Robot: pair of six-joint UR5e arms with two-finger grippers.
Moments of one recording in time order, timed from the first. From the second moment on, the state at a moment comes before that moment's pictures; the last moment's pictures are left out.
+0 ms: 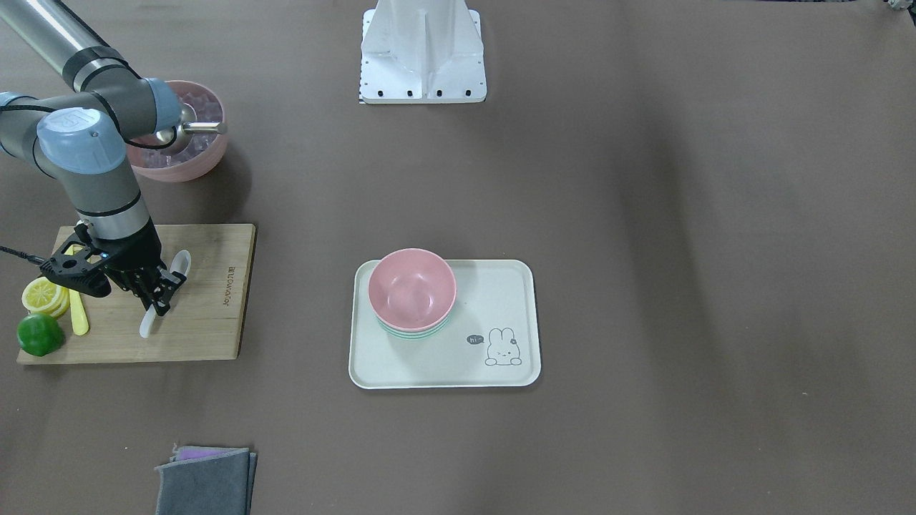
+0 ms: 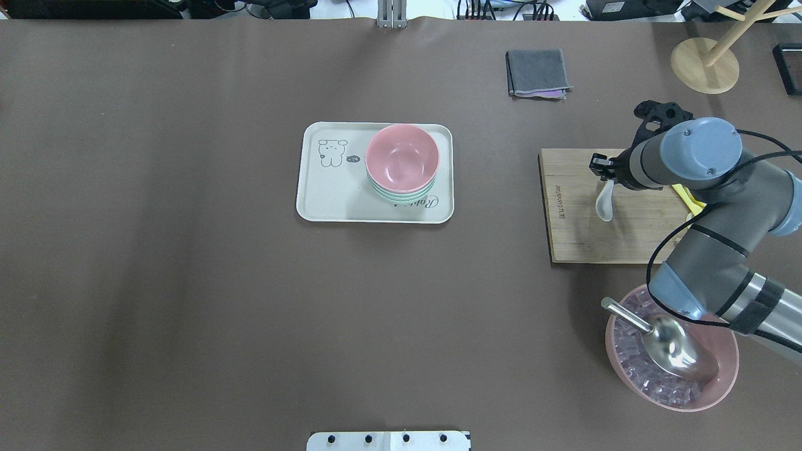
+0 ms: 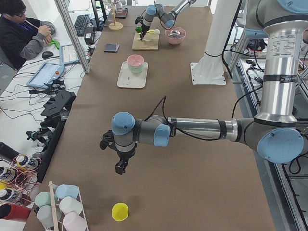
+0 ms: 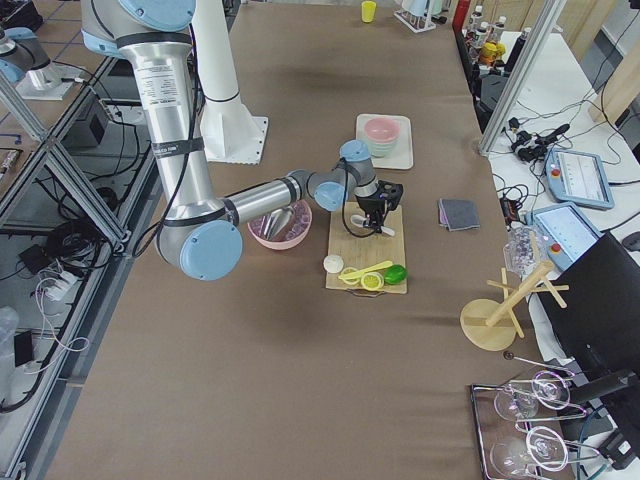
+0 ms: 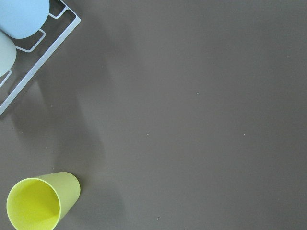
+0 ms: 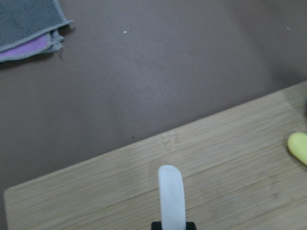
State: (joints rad) left arm -1.56 -1.57 -1.59 -1.67 -2.27 0.25; right arm 0.79 -1.34 1.64 -1.14 1.73 1.35
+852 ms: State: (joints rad) left arm -1.56 -1.57 -1.59 -1.67 -2.27 0.25; right arm 0.70 -0.94 1.63 -1.47 1.61 1.39
